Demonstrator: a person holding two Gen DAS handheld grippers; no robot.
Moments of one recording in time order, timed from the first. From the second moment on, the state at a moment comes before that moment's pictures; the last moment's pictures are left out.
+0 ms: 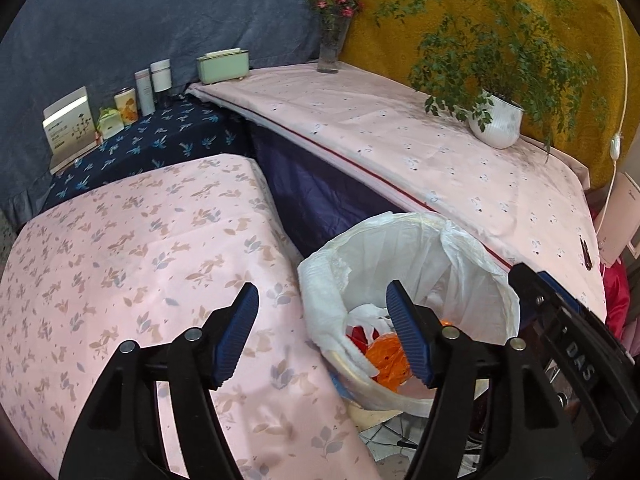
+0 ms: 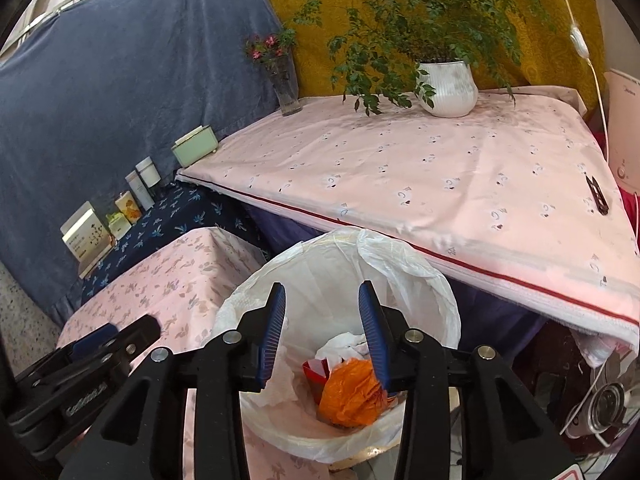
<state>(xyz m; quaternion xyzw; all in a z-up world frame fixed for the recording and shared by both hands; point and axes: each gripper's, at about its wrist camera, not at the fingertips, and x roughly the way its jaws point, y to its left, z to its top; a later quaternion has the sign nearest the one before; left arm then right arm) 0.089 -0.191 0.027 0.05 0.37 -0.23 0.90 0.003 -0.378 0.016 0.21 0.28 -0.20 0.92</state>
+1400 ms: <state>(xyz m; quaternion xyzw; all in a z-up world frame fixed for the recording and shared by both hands) 0.072 -0.124 0.003 0.06 0.39 -0.18 0.90 0.001 -0.345 0.010 0.15 0.34 -0.18 0.91</state>
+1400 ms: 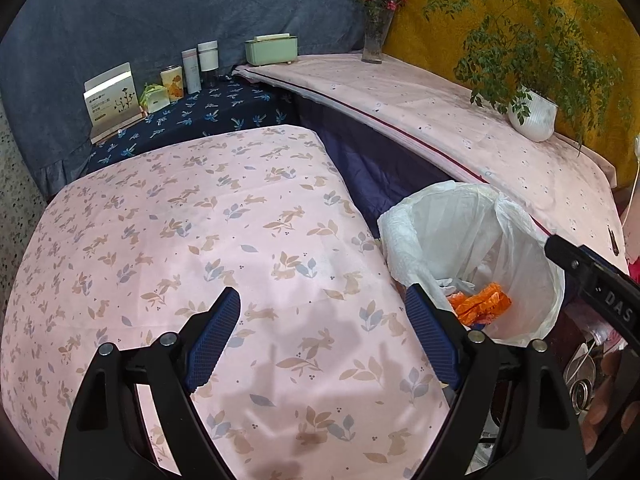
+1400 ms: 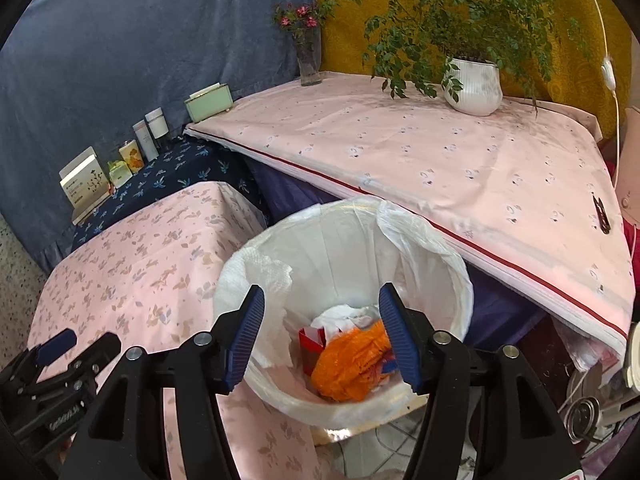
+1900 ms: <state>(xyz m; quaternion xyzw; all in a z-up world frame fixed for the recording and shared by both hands) 0.056 -0.135 -0.002 0.07 0.39 -0.18 0.90 -0.050 -0.338 -0.001 0.16 0.38 -0.19 0.89</state>
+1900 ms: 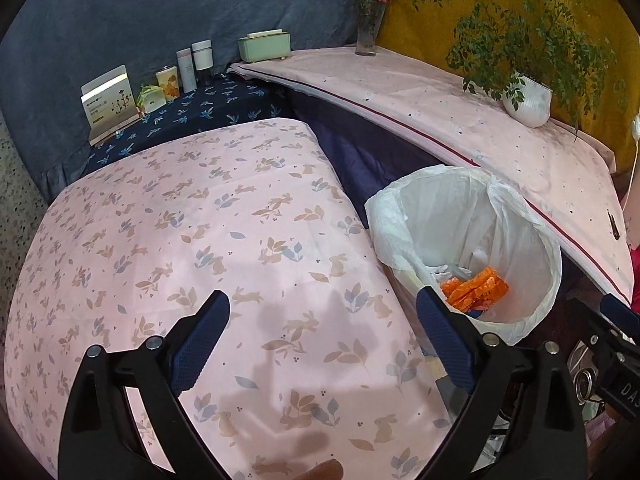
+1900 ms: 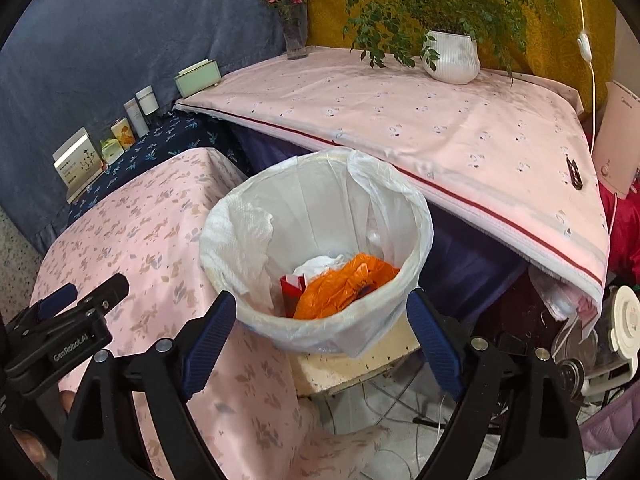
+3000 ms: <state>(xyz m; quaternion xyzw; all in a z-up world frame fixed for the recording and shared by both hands) 0.032 -0.131 -0.005 0.08 0.39 -0.18 0.90 -0.067 -0.304 -0.010 0.13 0.40 -0.18 0.89</state>
